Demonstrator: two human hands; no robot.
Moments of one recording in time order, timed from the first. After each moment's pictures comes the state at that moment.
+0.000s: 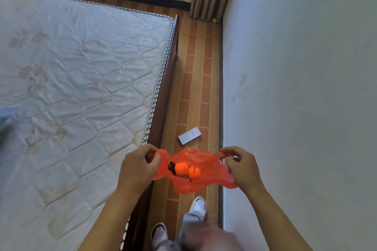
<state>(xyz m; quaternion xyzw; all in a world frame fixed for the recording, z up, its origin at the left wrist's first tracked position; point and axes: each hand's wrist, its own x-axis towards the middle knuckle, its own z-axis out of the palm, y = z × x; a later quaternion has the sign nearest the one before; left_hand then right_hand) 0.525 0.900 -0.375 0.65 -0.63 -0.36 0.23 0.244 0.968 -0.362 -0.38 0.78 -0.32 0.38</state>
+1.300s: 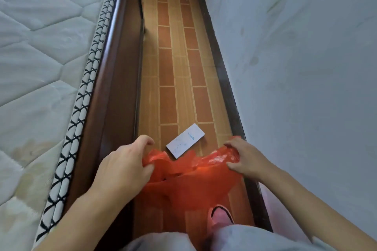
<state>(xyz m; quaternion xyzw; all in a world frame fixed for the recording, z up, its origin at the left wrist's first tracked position) 0.465 0.732 -0.834 0.55 -0.80 -0.24 0.02 0.129 0.836 -0.914 -0.55 0.77 -0.02 0.31</state>
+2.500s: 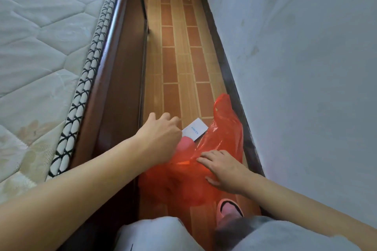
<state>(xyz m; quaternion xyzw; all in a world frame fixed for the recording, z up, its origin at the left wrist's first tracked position) 0.397 0.717 -0.858 0.25 -0.95 0.06 -0.17 0.186 0.862 -0.984 -0.80 0.58 0.06 0.15</state>
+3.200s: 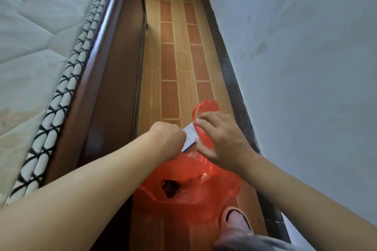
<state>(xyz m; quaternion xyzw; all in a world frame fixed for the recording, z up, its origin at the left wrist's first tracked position) 0.368 0.703 -0.903 0.29 -0.90 -0.04 -0.33 0.207 0.795 -0.937 -0.76 0.62 -0.17 -0.05</state>
